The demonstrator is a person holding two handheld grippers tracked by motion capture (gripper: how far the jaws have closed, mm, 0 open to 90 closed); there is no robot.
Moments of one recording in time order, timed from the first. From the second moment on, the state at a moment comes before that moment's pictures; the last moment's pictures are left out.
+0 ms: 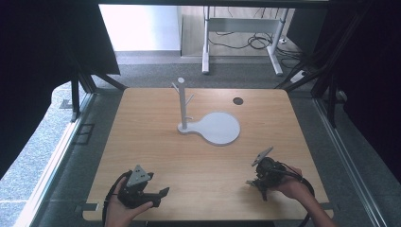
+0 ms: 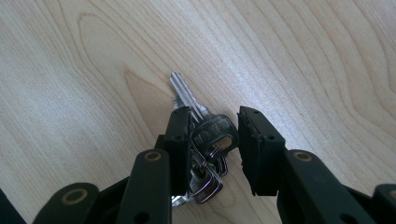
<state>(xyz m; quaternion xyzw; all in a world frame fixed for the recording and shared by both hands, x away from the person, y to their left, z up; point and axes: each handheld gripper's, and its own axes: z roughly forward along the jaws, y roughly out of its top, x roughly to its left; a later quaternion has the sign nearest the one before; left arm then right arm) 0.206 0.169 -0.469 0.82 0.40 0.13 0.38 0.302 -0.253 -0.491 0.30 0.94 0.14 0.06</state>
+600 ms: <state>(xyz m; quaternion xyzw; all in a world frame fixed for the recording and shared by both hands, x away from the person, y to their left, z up) 0.206 0.170 -0.468 0.82 0.40 0.13 0.39 0.303 -0.256 -0.476 0.30 0.94 0.14 0.07</state>
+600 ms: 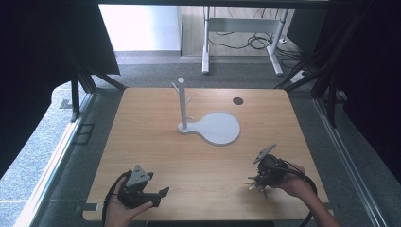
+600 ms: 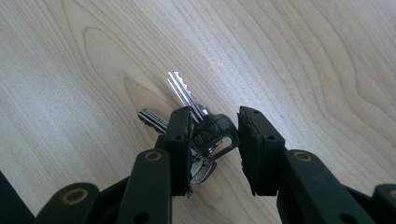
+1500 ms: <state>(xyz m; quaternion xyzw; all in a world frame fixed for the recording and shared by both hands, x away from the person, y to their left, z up) 0.206 0.170 -0.468 0.82 0.40 0.12 0.39 0.310 -0.259 -0.432 0.29 0.94 0.16 0.09</state>
